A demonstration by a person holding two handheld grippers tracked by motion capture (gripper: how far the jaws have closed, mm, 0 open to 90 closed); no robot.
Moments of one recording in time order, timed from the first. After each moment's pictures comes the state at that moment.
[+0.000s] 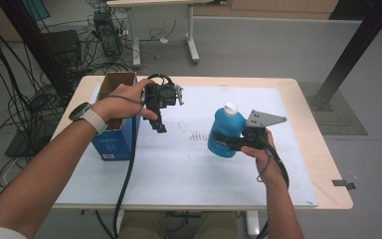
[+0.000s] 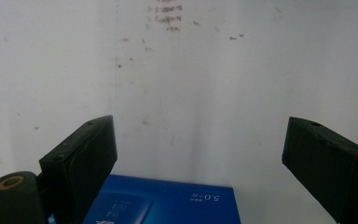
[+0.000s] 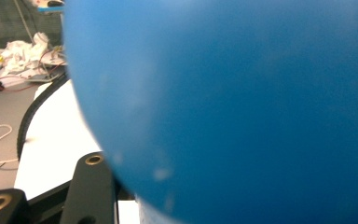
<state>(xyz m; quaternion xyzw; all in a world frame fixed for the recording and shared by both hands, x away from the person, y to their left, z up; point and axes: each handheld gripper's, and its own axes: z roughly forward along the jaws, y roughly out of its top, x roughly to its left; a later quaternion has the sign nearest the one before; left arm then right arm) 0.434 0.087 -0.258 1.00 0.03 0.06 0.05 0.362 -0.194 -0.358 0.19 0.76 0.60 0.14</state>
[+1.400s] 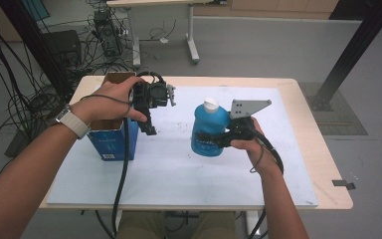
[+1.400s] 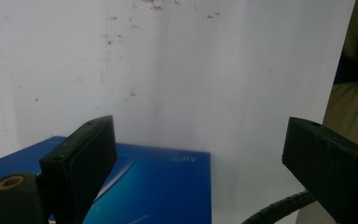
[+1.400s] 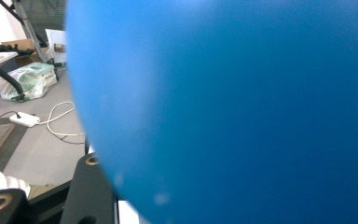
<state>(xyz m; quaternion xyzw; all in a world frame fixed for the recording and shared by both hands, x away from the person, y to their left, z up) 0.402 0.100 -0.225 1.00 0.04 0.06 0.03 0.362 -0.152 -0.314 0.09 0.79 0.60 0.06</state>
